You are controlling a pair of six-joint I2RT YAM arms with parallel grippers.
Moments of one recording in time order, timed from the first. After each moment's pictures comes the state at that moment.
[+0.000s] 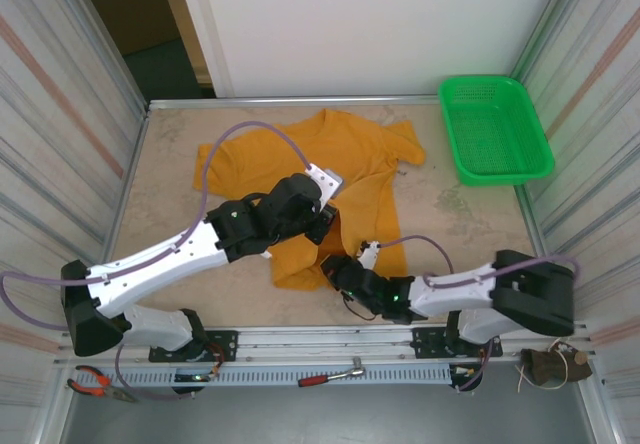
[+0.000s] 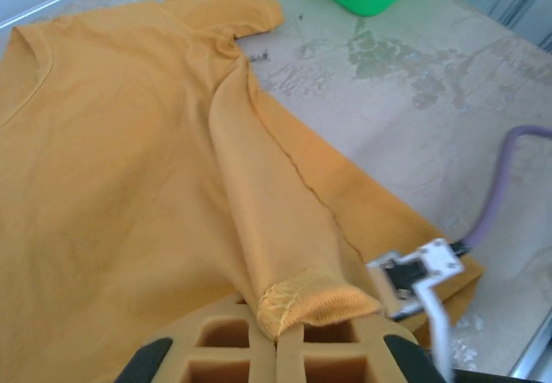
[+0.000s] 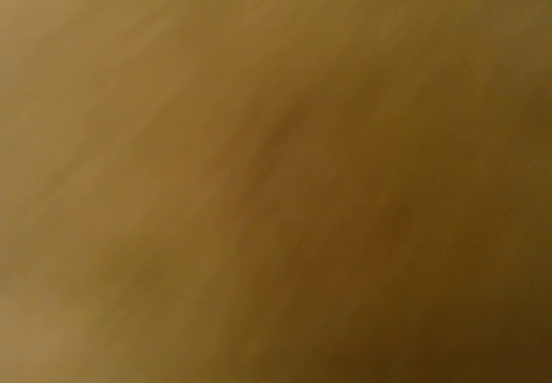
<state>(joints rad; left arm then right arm) -1.06 1.30 1.26 -0.62 -0.22 -0.21 1.27 1.41 0.40 0.46 0.51 1.74</state>
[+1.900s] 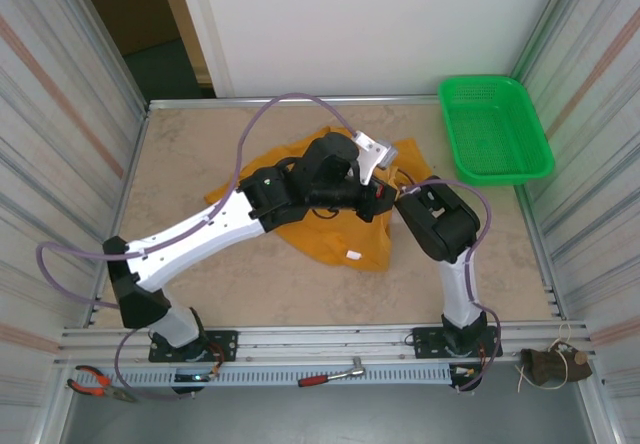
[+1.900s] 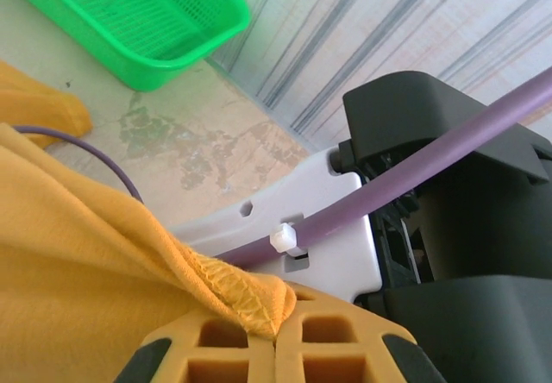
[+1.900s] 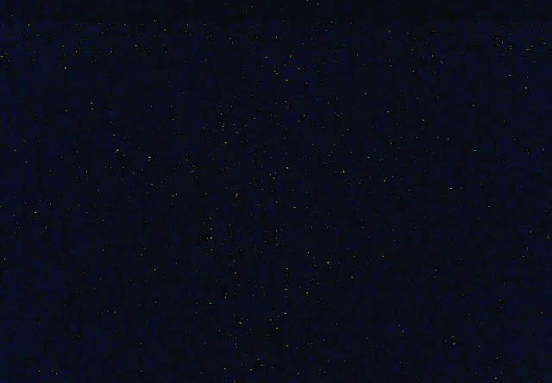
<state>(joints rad) -1.09 1.59 1.71 -0.59 0.19 -0.45 0.65 2.10 1.06 0.63 0.11 1.58</state>
